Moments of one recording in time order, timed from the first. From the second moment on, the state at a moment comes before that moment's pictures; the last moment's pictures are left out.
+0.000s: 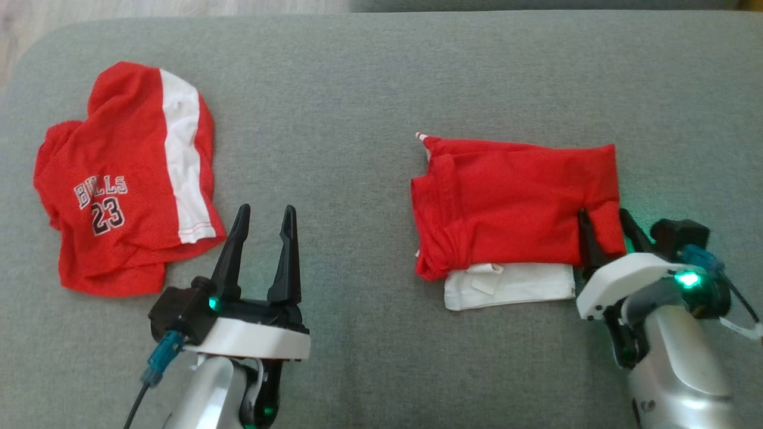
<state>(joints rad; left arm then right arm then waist) -0.18 0.05 -0.30 0.22 -0.40 -0.08 -0.25 -0.35 -0.06 -0.04 0.68 0.14 0.12 -0.06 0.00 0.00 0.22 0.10</state>
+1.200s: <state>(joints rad) -0.22 0.05 -0.31 0.18 -0.39 -0.09 -0.25 -0.47 -0.51 -0.21 0.65 -0.07 0.12 0.02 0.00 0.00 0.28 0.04</state>
